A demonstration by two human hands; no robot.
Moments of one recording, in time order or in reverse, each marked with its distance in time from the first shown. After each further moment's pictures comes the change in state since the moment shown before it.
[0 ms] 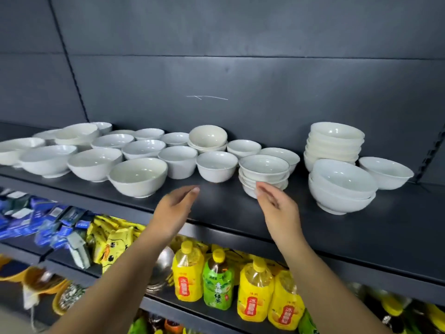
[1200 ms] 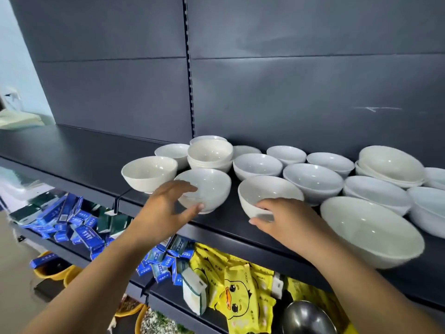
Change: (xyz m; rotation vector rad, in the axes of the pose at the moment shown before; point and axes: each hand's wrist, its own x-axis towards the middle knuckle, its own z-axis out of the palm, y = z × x) left_hand 0.164 -0.124 -0.400 0.701 0.058 0.431; right_hand 0.048 -0.032 0.400 -1.118 -0.478 -0.389
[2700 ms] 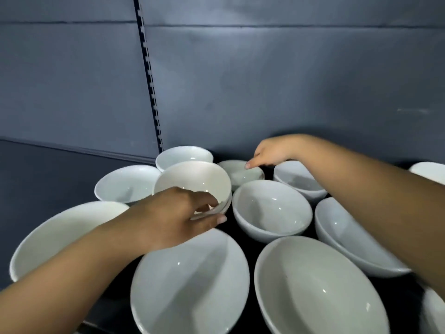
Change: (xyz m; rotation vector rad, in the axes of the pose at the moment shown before) left_hand 0.171 -0.048 0.041 0.129 -0.467 0.274; right_hand 0.288 0.102 0.015 -0.027 -0.544 0.306
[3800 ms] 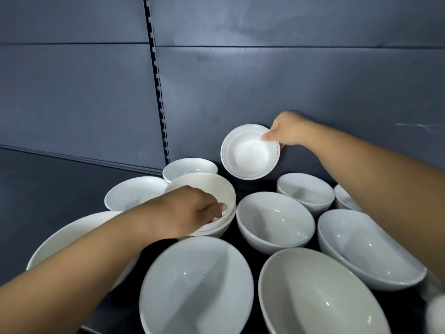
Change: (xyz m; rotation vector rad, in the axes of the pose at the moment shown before) left_hand 0.018 0.016 -0.020 -0.112 -0.199 -0.163; right_hand -0.020 -0.003 -0.047 0.149 0.390 0.033
